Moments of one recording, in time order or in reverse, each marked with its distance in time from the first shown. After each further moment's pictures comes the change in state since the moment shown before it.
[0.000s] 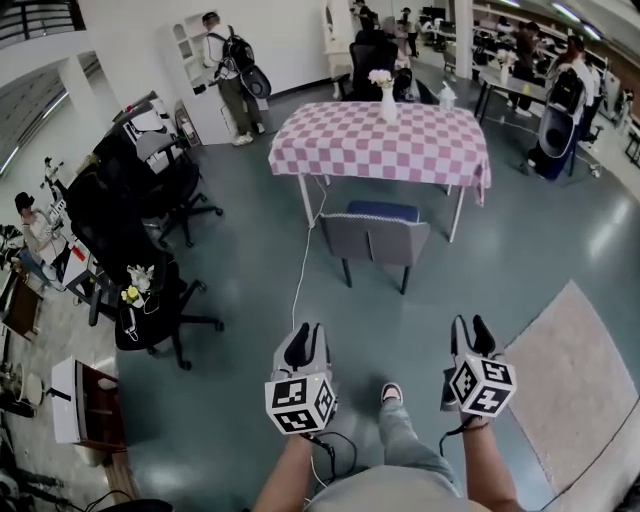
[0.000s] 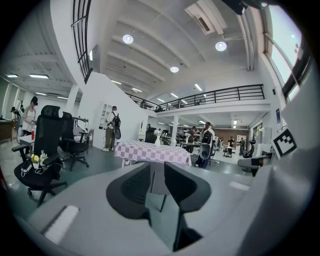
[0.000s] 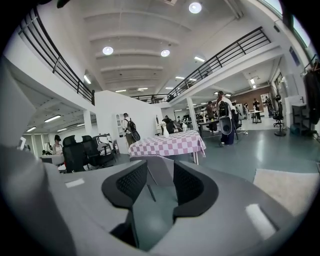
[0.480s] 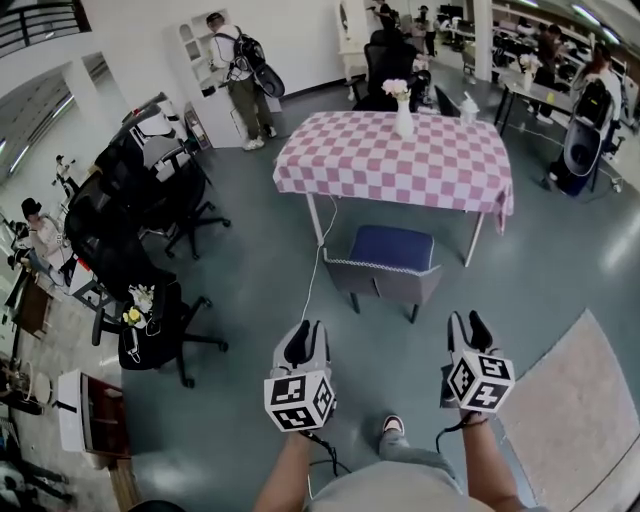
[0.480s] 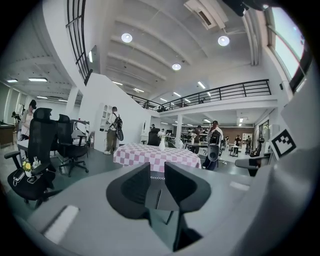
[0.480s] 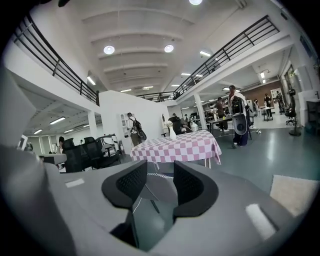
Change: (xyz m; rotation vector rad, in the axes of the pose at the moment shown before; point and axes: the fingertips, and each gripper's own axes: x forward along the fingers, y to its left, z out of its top) left arm 0.178 0.012 0.062 0.018 -0.003 0.047; right arm 0.191 -0.013 0.080 -0.008 0.017 0.092
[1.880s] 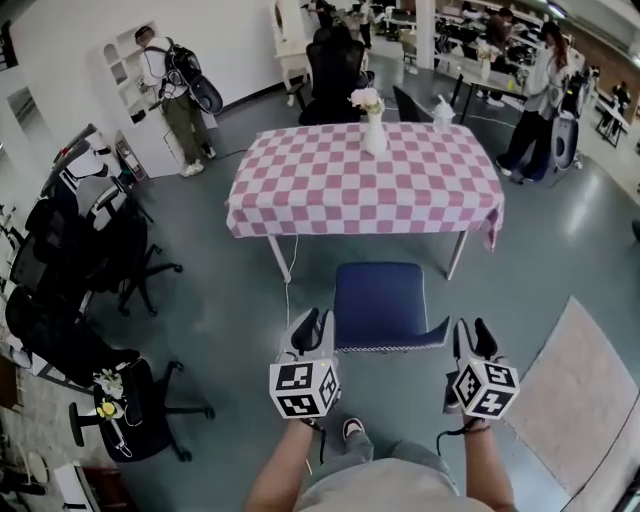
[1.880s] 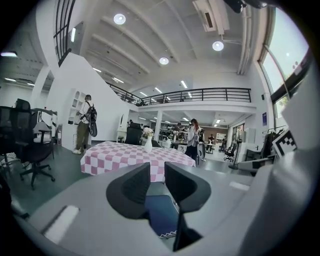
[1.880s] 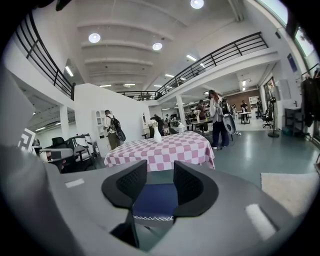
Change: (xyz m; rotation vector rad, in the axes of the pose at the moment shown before) left arm 0.299 0.079 0.049 0.023 0.058 -0.314; right arm 0.207 0.017 0.047 0.045 -0.004 -0.269
